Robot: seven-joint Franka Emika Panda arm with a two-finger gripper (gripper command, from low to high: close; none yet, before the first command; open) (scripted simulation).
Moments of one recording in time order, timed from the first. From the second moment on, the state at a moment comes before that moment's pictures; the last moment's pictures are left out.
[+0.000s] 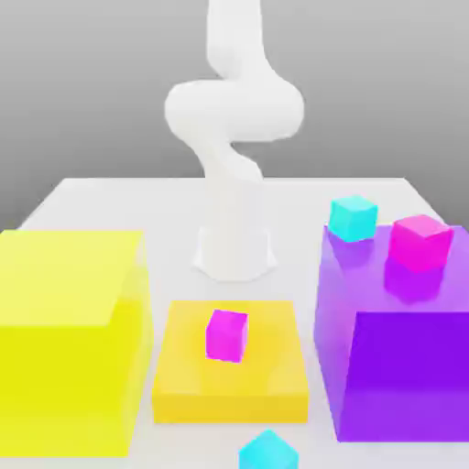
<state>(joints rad) -0.05 -0.71 0.05 -2.30 -0.03 2.33 0.89</state>
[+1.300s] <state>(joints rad) -0.17 0.47 0.21 -2.33 -0.27 2.79 1.90</state>
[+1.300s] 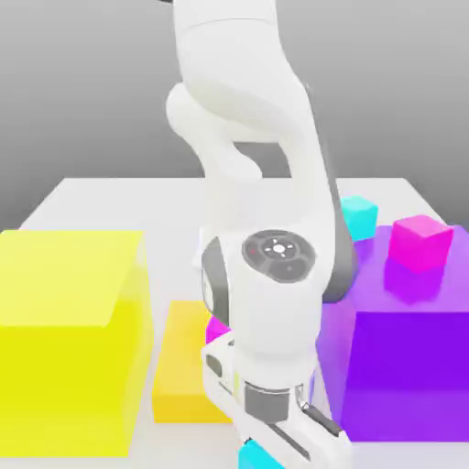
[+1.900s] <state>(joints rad) -0.23 0.35 0.55 -2.24 -0.17 2.68 1.33</state>
